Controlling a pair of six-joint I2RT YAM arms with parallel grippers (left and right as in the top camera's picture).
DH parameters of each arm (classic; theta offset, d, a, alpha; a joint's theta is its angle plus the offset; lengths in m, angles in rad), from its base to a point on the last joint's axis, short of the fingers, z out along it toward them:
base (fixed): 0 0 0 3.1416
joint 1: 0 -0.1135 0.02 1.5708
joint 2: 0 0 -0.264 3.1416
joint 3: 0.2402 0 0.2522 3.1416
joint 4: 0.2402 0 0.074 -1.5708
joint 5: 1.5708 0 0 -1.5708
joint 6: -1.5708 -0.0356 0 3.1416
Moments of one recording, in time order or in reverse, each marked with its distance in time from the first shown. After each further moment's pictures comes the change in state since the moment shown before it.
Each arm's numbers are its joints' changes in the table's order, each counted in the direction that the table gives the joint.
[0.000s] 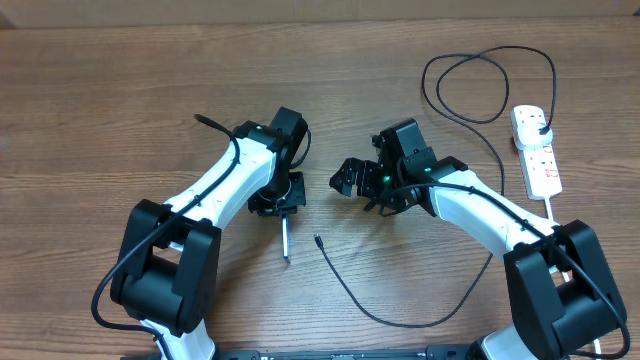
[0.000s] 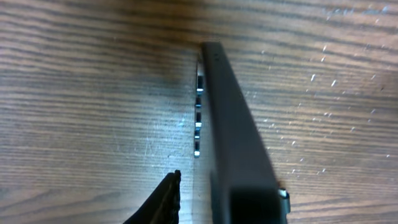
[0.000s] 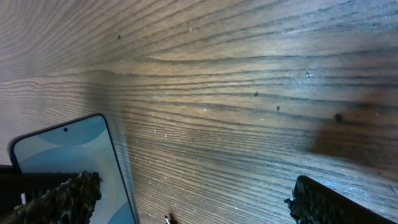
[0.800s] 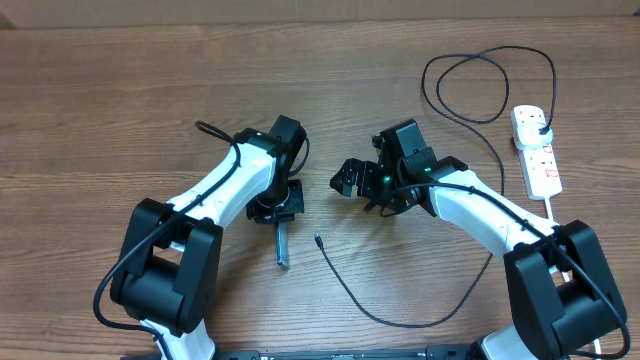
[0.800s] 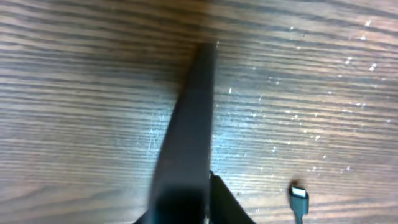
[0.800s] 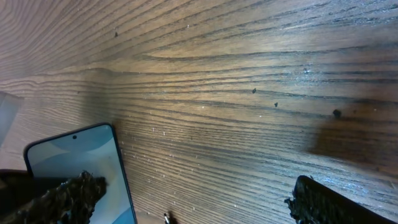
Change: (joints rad) left arm 0.000 0.000 -0.043 -0.011 0.003 0.000; right arm 0.000 0.000 0.001 0.010 0.001 -0.001
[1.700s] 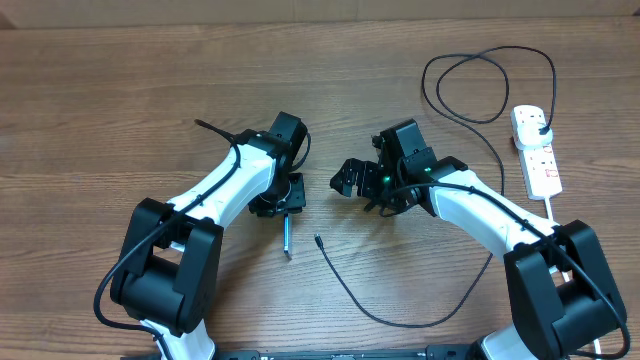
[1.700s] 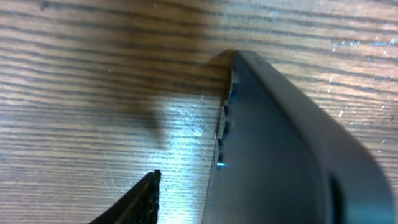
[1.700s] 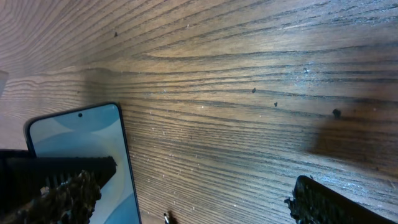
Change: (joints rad) left arm 0.000 0.000 -0.021 -0.112 -0.026 0.000; right arm 0.000 0.000 0.000 0.001 0.000 0.000
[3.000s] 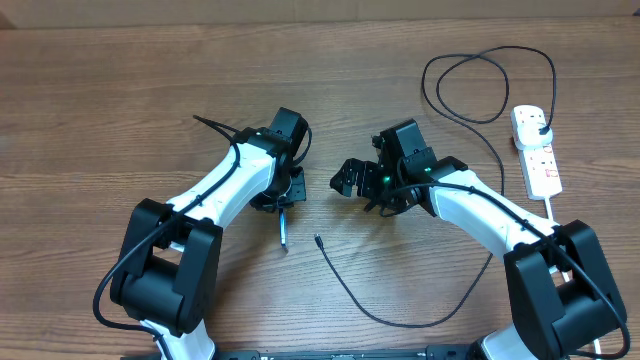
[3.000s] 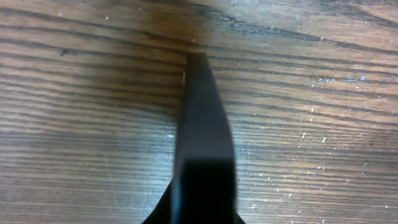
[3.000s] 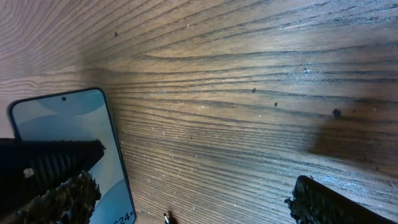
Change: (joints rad) left arm 0.000 0.000 0.008 -0.054 -0.038 0.000; right arm 0.000 0.000 0.000 0.000 0.000 0.000
